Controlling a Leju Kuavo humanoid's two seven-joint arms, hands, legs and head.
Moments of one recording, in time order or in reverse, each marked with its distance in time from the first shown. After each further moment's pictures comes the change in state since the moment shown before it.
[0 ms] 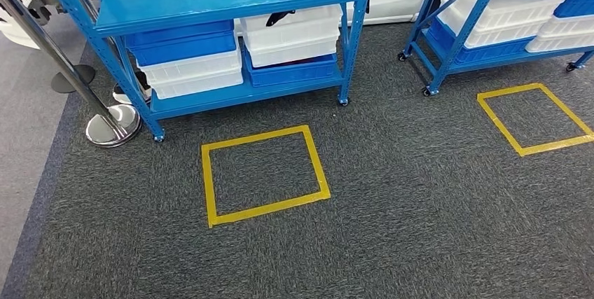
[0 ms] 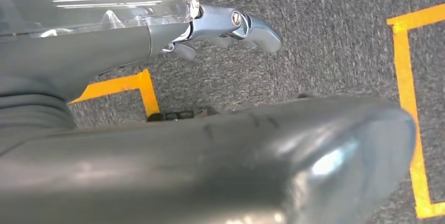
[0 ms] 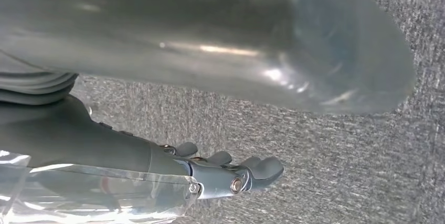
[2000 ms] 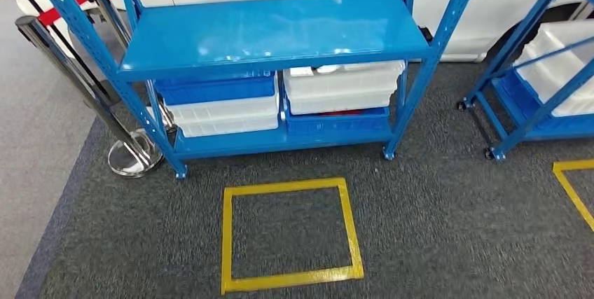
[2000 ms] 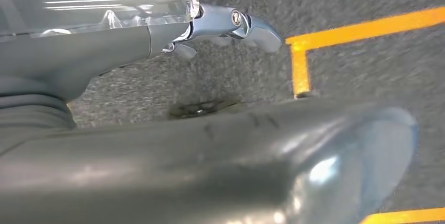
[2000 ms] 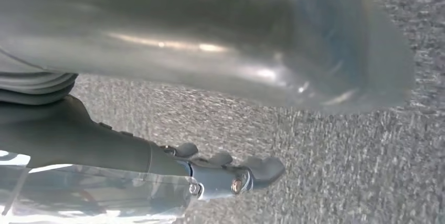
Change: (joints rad) left arm -0.007 -0.014 -0.046 0.011 -0.054 -0.016 0.024; right arm 0.013 0.004 -0.070 0.010 -0.037 0.003 0.054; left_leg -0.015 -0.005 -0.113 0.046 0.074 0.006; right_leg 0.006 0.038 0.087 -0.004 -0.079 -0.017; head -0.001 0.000
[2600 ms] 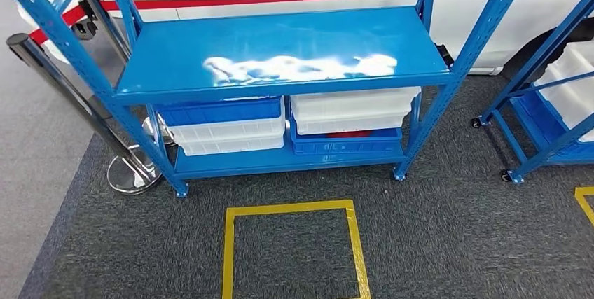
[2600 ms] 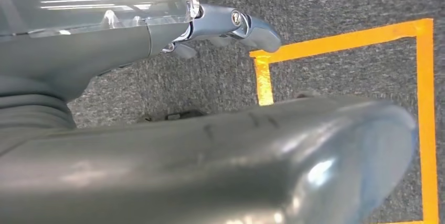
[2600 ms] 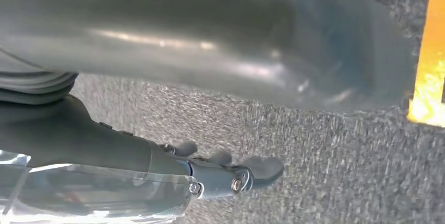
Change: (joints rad) left arm -0.017 -0.002 -0.010 0.002 -0.016 -0.002 0.014; right arm 0.002 0.003 -0.008 -0.001 -0.014 -0.004 0.010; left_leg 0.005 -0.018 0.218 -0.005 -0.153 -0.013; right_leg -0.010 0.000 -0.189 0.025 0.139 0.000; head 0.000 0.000
